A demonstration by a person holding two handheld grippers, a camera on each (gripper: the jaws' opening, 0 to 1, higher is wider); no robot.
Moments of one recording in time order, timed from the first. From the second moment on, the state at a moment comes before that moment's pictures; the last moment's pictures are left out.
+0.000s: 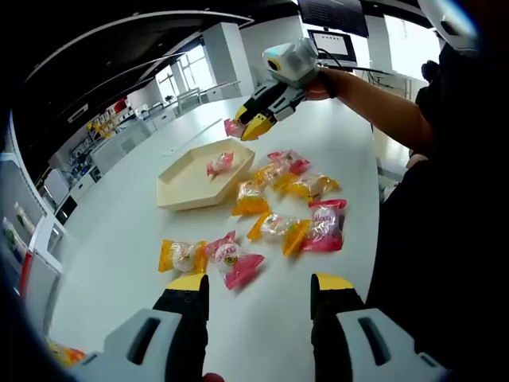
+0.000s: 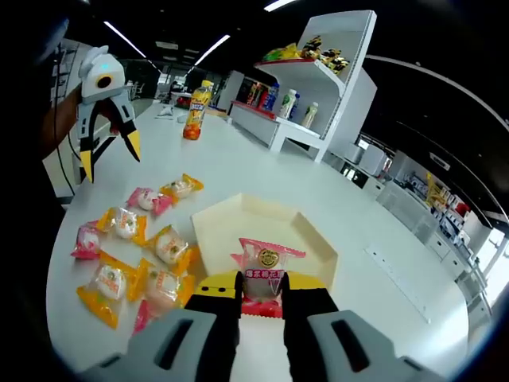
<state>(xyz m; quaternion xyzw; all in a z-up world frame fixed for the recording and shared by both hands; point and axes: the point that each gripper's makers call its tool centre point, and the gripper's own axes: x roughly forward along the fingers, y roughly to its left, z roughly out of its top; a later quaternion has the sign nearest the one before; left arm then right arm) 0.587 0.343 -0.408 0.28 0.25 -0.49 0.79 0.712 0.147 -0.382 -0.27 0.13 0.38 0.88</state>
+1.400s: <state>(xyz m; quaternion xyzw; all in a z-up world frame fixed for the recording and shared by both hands) 0.588 0.348 -0.412 0.28 0.25 -0.49 0.79 0.721 0.184 -0.382 -0.27 0.12 0.40 0.87</state>
